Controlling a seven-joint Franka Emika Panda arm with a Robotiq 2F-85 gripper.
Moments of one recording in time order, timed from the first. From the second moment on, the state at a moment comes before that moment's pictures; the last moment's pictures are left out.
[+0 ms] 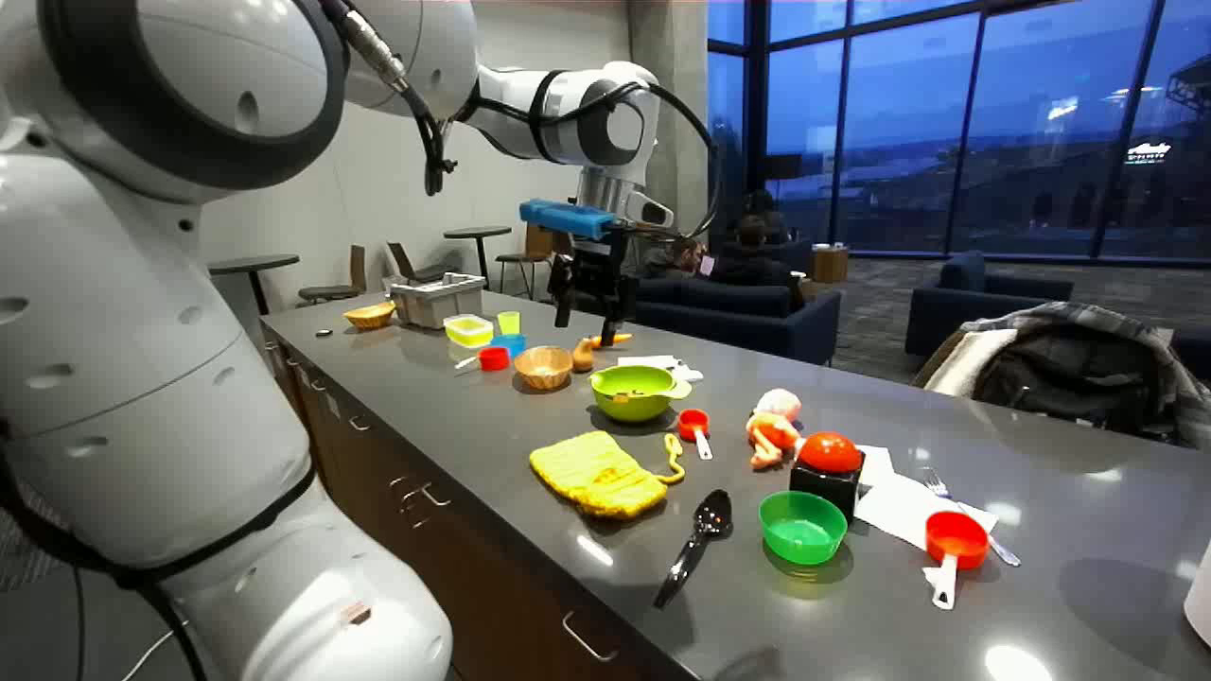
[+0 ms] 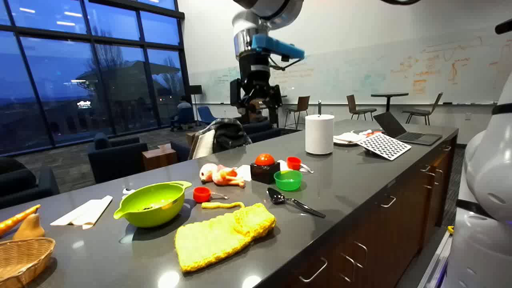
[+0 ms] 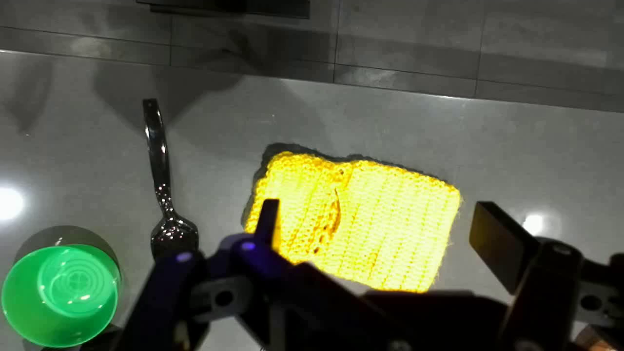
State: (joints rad) arm 0.12 -0.23 0.11 -1.98 0.21 1.57 0.15
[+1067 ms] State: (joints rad) arm 0.07 -0.19 0.08 -1.98 0.20 1.59 0.15
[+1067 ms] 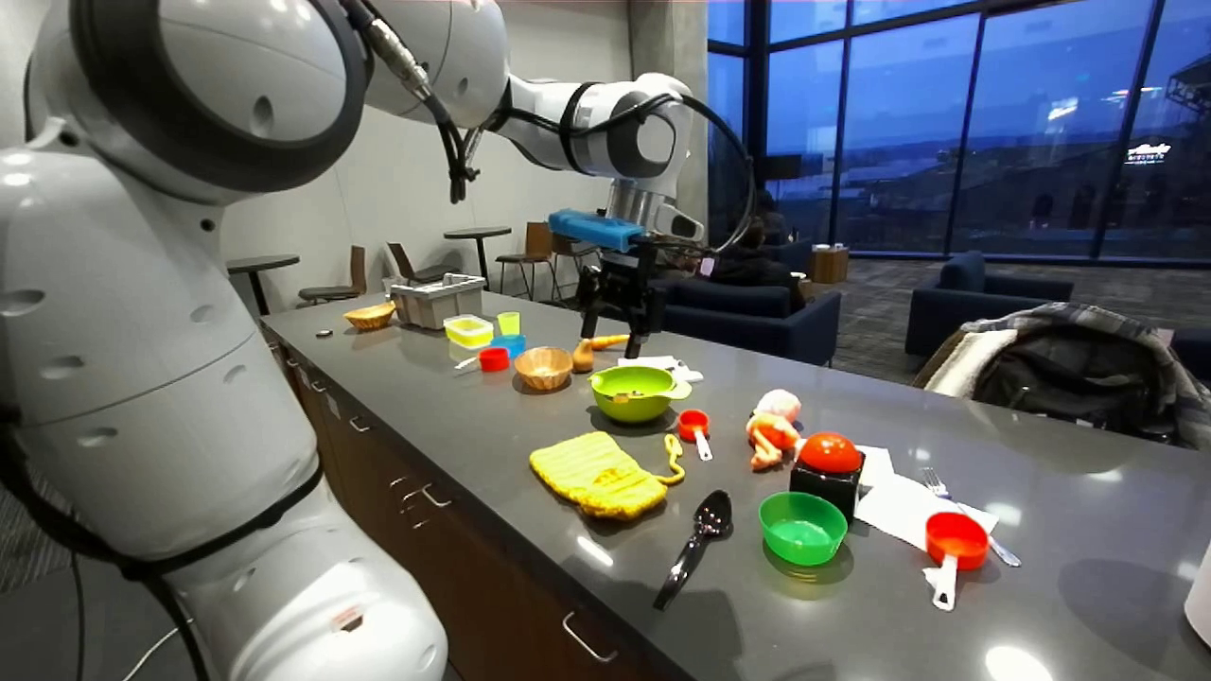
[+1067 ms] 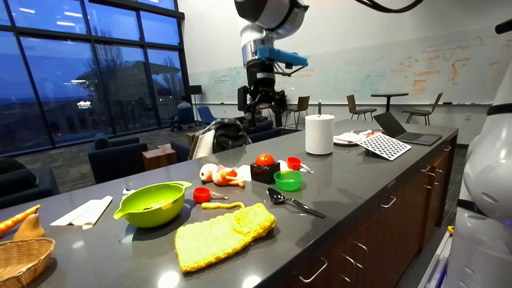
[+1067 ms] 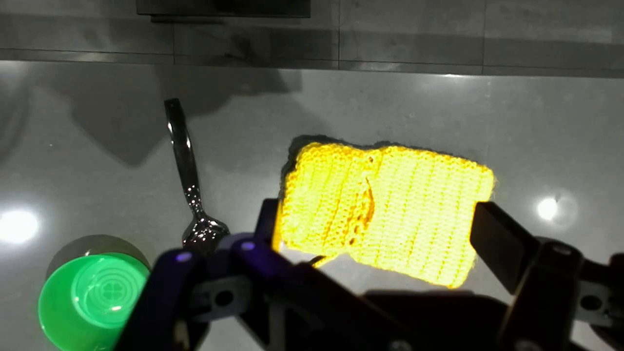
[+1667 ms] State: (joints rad) arm 0.00 -0.11 -0.01 -1.90 0.23 1.71 0.15
